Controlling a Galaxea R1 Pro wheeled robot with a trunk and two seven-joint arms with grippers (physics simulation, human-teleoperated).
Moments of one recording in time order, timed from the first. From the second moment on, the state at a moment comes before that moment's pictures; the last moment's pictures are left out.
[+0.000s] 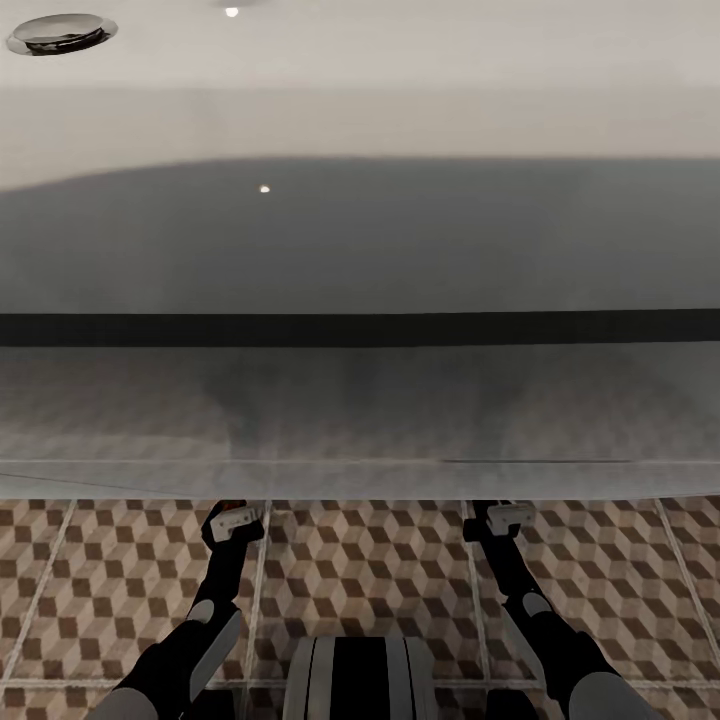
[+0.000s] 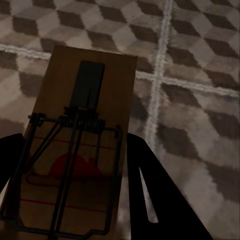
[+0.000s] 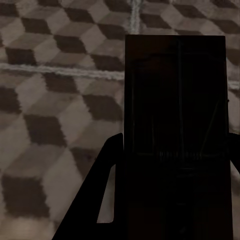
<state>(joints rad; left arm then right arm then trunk) -0.50 0.06 -0.33 -0.66 0.40 -0.60 0.21 -0.54 -0.07 0.13 -0.56 -0.06 -0.61 -0.01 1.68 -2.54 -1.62</state>
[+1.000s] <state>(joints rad) -0.53 0.06 -0.33 -0.68 0.39 -0.59 0.21 -0.56 -0.07 0.13 -0.60 -0.07 -0.60 -0.01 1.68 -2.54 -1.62</state>
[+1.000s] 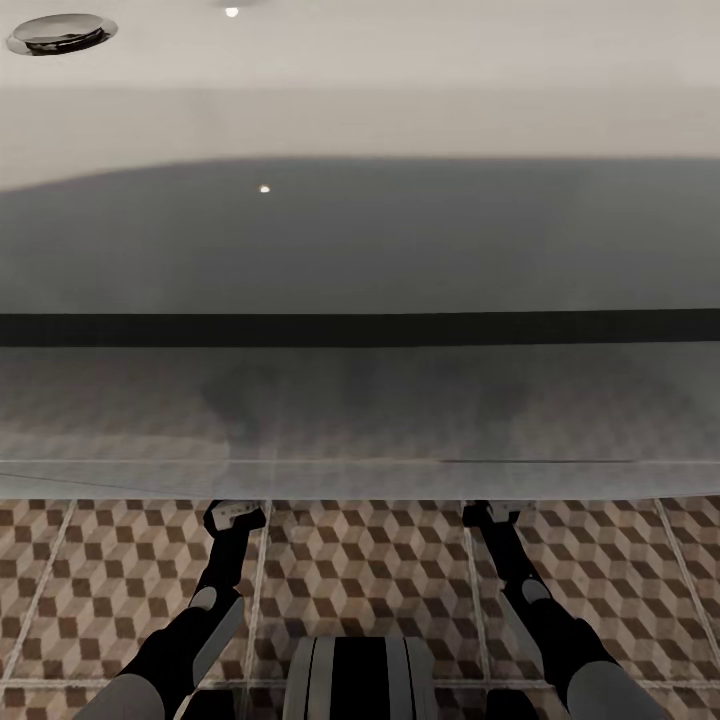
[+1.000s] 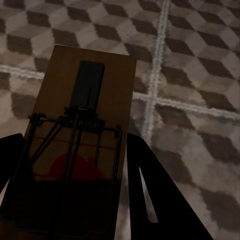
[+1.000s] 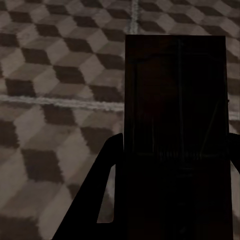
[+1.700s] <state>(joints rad) -0.53 0.05 -0.33 -0.68 0.40 -0.59 0.20 -0.58 -0.06 0.14 -0.58 -0.06 -0.57 0.14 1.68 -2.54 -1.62</state>
